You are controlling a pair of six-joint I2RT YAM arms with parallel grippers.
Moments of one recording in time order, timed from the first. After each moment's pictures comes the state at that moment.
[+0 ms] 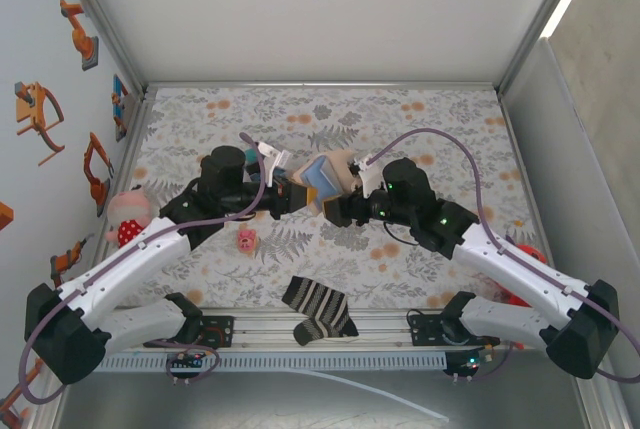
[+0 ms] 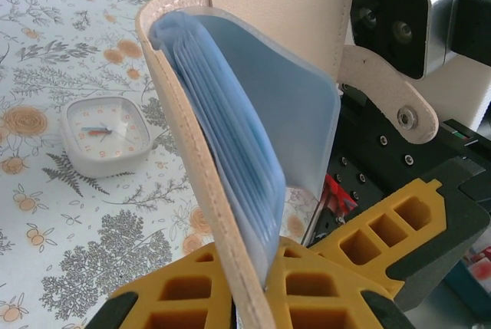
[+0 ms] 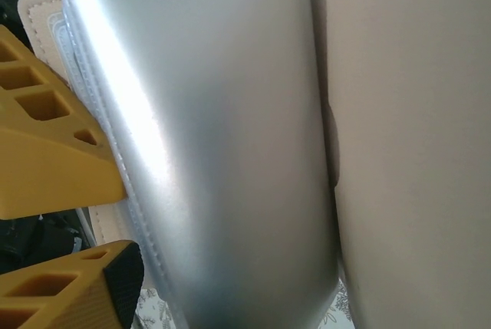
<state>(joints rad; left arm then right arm) -0.72 1.08 0.87 -0.19 0.59 -0.43 0.81 1.05 0.87 -0.28 -0.27 0.31</state>
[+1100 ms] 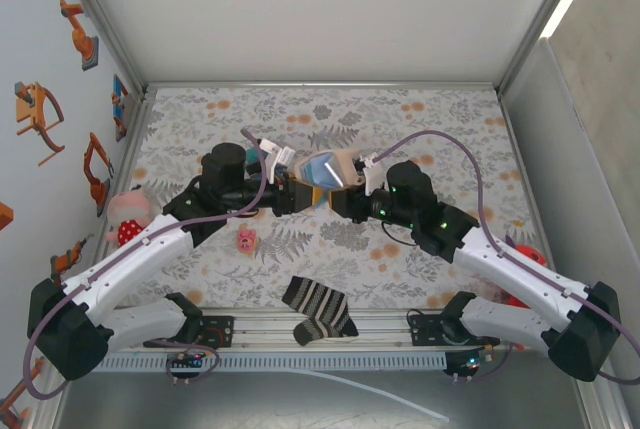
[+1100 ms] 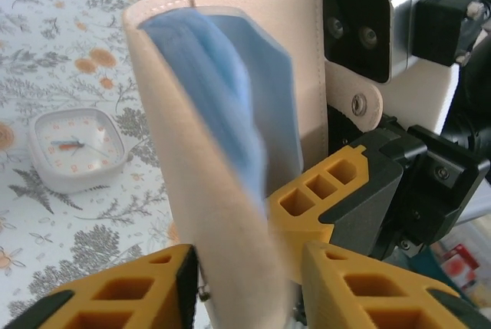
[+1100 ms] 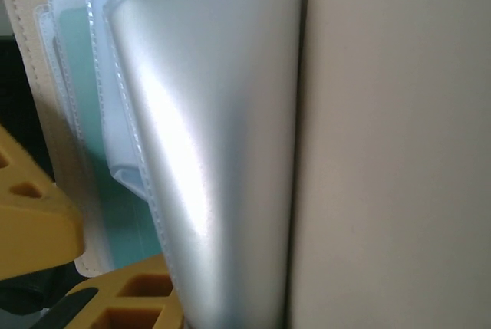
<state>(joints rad) -0.71 1.11 0.87 -0.12 0.65 -0.46 0.81 1.03 0.82 -0.16 -0.25 0.42</state>
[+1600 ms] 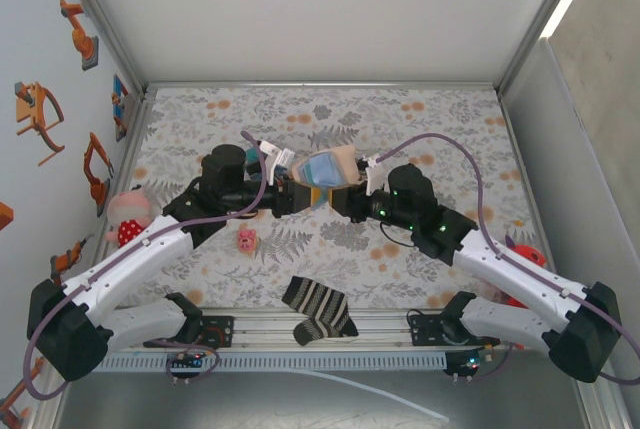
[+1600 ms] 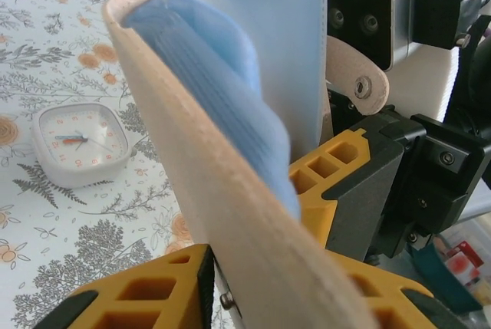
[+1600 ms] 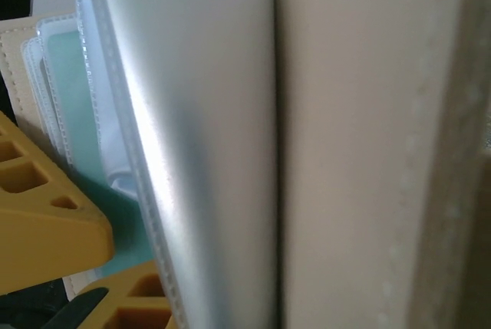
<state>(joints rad) -0.71 1.10 0.86 -0.12 0.65 -0.45 0.81 1.02 0.77 -0.07 -0.24 0.50</state>
